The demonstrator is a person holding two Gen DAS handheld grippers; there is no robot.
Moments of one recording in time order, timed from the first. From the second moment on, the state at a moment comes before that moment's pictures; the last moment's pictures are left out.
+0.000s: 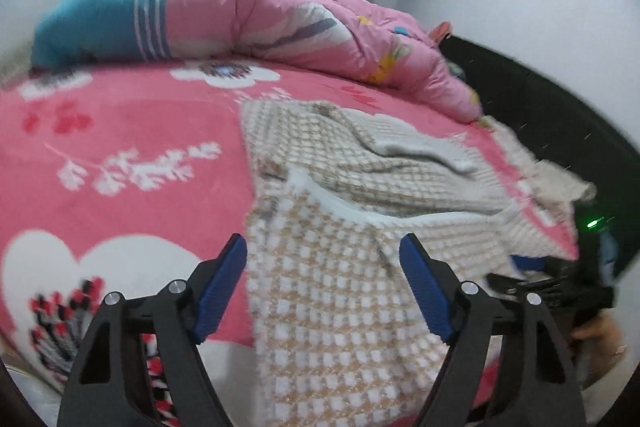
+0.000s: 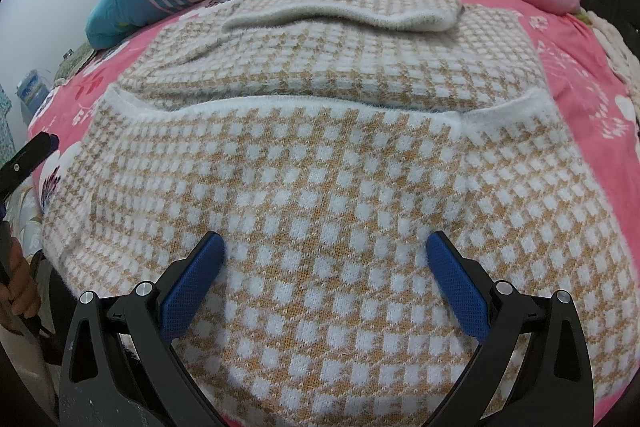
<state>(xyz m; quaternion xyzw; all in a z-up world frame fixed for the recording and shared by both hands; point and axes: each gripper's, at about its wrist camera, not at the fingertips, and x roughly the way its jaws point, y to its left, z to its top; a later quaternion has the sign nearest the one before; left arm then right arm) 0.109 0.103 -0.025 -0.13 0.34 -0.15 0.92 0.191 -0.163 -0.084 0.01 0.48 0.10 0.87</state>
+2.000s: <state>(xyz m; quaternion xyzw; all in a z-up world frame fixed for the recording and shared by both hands) 0.148 0.024 -0.058 0.02 0.48 -0.13 0.87 0.186 -0.180 -0.079 0.01 0.48 0.12 0.87</state>
